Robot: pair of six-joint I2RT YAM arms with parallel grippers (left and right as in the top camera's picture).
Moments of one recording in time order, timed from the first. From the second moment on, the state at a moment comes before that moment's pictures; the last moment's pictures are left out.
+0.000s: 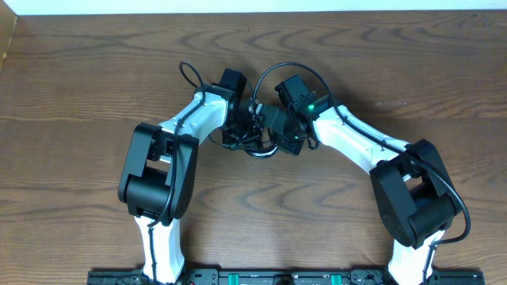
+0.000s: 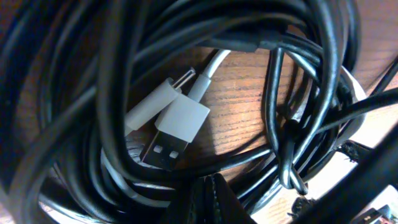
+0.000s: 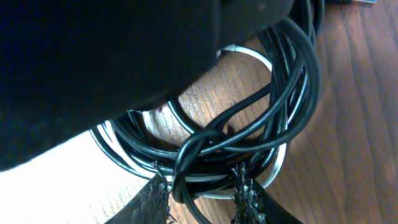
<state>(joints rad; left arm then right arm) -0.33 2.07 1.35 -0.77 0.49 -0.45 0.56 1.99 1.33 -0.60 -0.21 -0.58</state>
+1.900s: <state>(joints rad) -0.33 2.08 1.35 -0.77 0.52 -0.41 0.46 2.05 1.34 -0.53 -0.19 -0.39</state>
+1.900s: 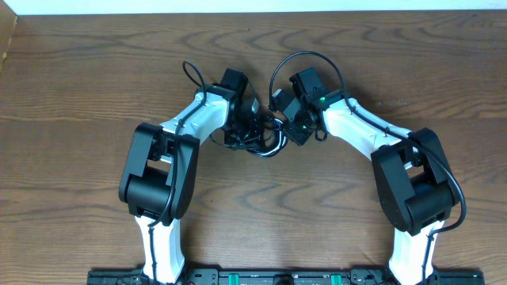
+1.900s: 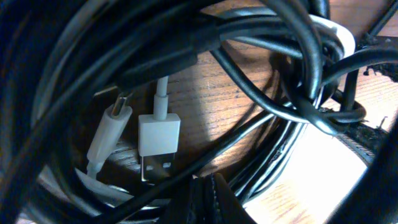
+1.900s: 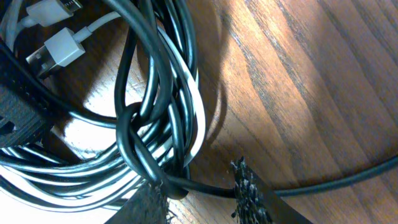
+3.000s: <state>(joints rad) -0.32 1.95 1.37 -0.80 0.43 -0.43 0.38 1.92 1.33 -0.59 -0.33 -0.30</state>
